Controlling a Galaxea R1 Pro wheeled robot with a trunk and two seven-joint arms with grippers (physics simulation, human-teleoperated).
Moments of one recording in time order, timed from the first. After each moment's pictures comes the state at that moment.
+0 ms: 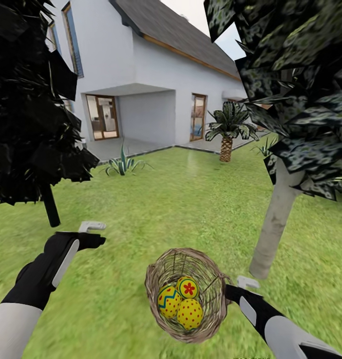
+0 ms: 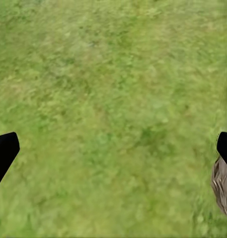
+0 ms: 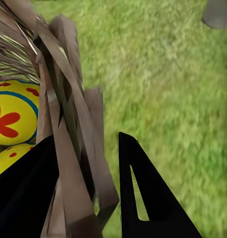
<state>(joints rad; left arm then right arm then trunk) -0.65 0.24 -0.11 -1.24 0.19 0.93 0.05 -0.70 -0.02 -0.20 -0.20 -0.07 0.11 -0.03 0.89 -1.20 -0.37</state>
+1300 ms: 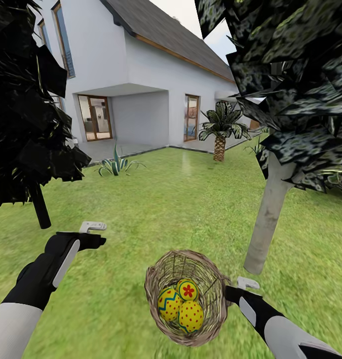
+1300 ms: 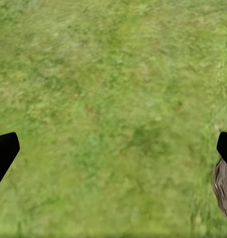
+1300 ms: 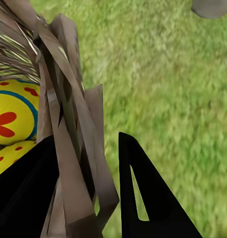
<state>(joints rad) -0.65 0.24 -0.12 -1.23 0.18 0.94 0.05 -0.70 -0.02 -0.19 -0.20 -0.06 0.12 -0.04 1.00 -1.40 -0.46</state>
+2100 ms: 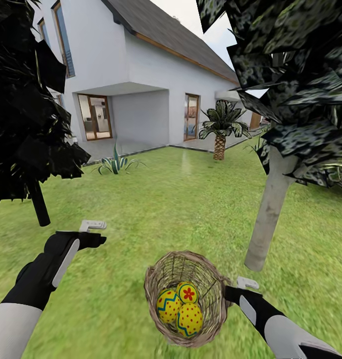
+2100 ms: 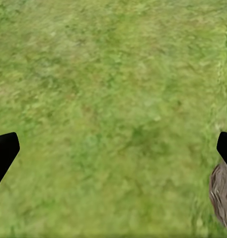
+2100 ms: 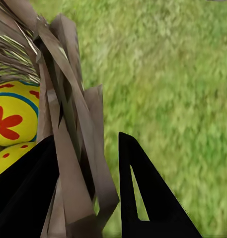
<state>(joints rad) -0.65 0.24 -0.12 -1.25 0.19 0.94 0.05 -0.70 -0.02 -0.19 -0.21 -0.07 0.17 -0.03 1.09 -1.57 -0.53</state>
